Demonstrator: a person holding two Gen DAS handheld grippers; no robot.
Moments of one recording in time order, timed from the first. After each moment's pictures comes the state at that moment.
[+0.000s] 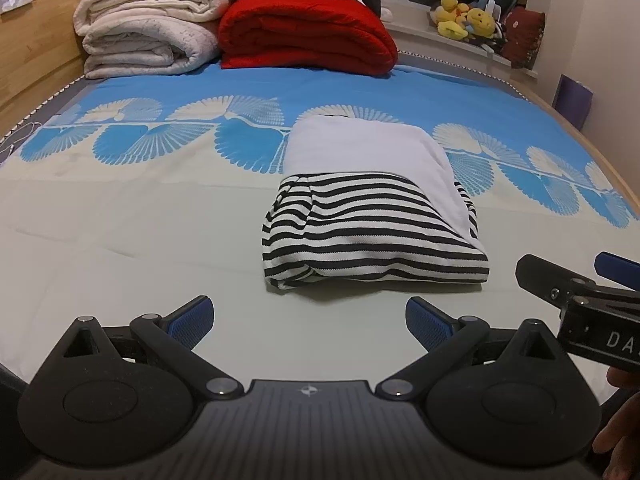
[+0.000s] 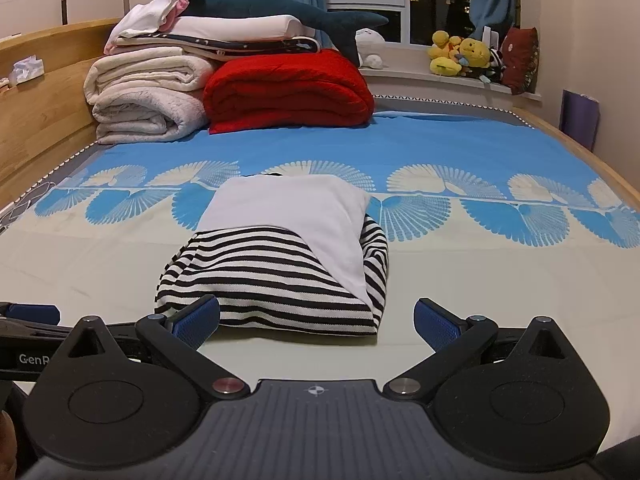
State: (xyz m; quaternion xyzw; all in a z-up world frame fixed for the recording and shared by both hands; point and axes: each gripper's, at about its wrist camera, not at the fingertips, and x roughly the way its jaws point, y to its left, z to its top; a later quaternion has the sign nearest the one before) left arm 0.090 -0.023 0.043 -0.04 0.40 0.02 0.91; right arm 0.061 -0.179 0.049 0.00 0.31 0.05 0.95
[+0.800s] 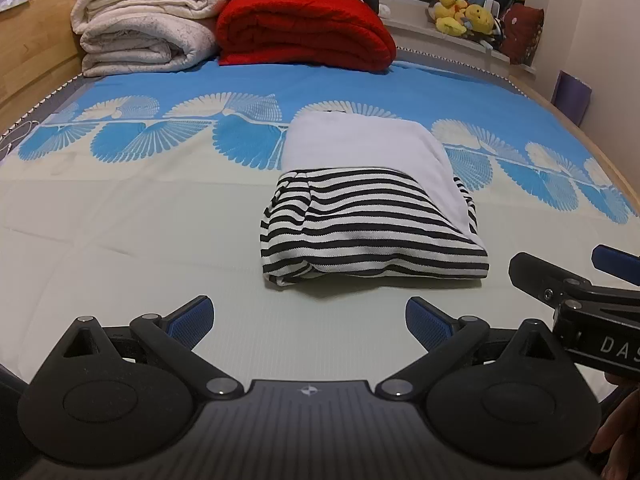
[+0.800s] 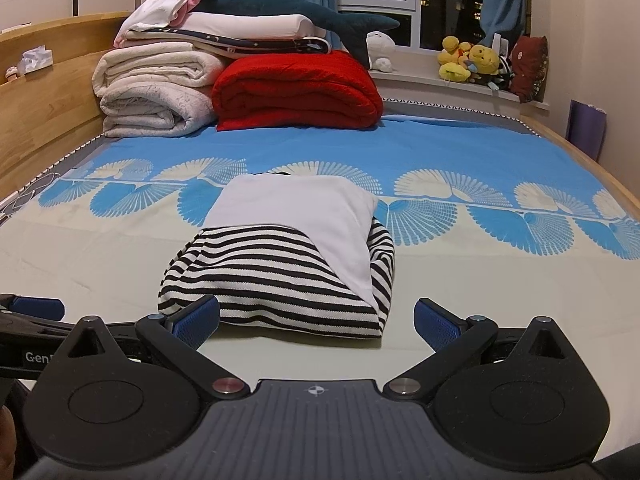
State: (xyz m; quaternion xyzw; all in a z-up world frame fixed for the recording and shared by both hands) left arm 0.090 -0.025 0.040 -0.04 0.41 0.02 0.91; right arm 0.061 -0.171 0.049 -0.01 0.31 0.06 0.95
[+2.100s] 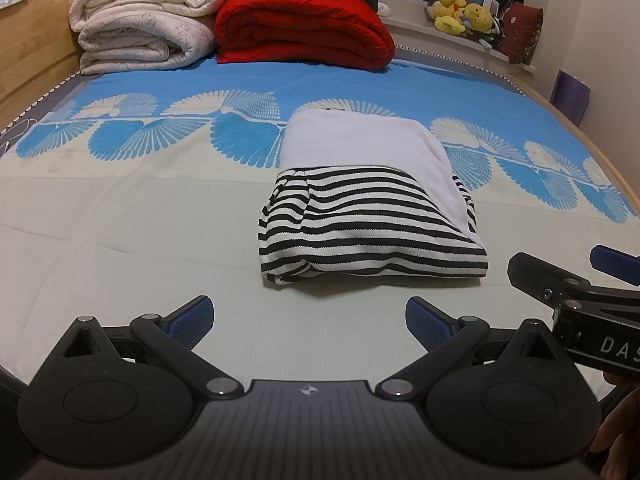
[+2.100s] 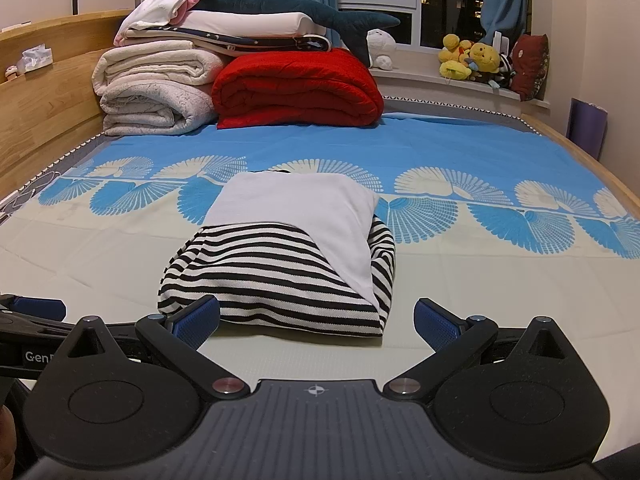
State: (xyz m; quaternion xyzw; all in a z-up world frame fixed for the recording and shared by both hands) left arm 0.091 -0.025 0.037 -0.04 0.41 0.02 0.91; right arm 0.062 -0.171 0.049 -0.02 0.31 0.06 0.95
